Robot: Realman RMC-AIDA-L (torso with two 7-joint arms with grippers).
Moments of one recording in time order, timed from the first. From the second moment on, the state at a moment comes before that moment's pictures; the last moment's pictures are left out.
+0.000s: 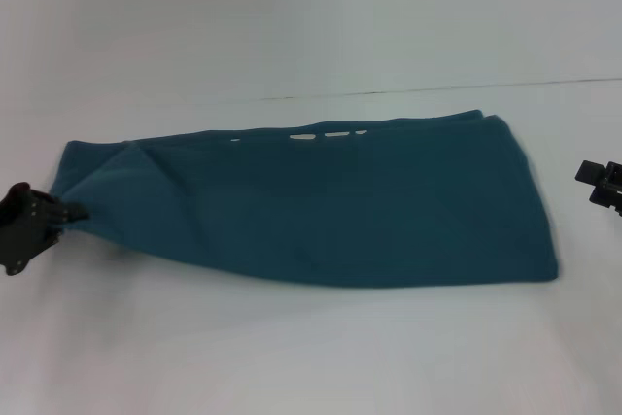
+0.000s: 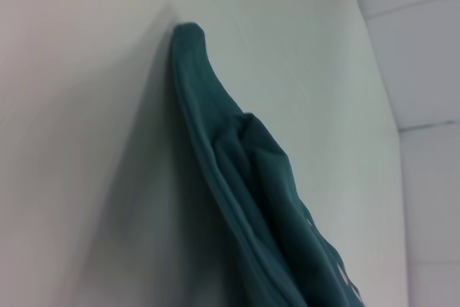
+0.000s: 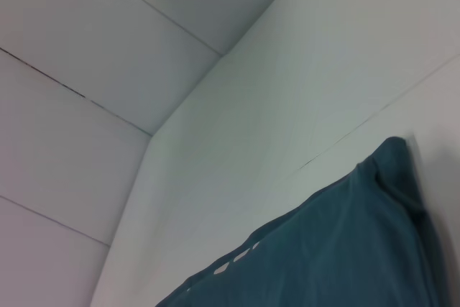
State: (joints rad) left arm -0.55 -2.04 0.38 0.70 2.25 1.34 -2.68; right arm 0.37 1.93 -0.50 -0.58 -1.87 -1.40 2.14
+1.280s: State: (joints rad) left arm -0.51 -2.03 0.30 0.81 2.18 1.46 -2.64; right arm 0.38 1.93 -0.50 -0.58 -1.87 -1.39 2.14
